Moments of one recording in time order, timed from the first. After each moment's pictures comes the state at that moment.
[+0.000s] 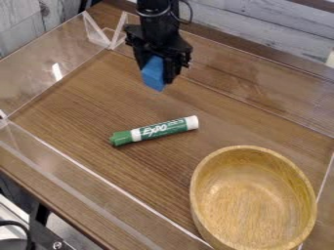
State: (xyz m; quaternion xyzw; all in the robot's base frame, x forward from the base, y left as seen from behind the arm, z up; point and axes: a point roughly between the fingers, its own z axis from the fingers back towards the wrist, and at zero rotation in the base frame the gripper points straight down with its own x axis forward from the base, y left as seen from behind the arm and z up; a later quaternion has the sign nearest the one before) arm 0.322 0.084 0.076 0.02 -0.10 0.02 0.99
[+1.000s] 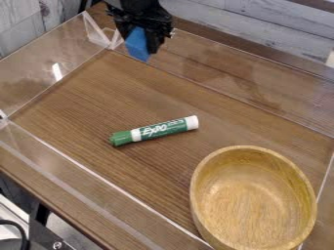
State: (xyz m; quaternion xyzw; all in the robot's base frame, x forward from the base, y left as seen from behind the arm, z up) arm 0.328 0.116 0.109 0.04 -0.17 0.03 0.98
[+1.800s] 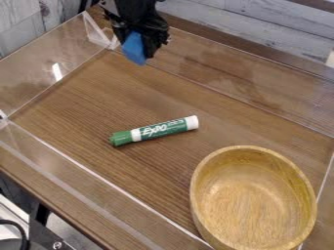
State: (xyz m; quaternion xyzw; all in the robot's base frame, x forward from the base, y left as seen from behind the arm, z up) arm 0.329 0.108 0.104 0.06 -0.19 0.01 0.98
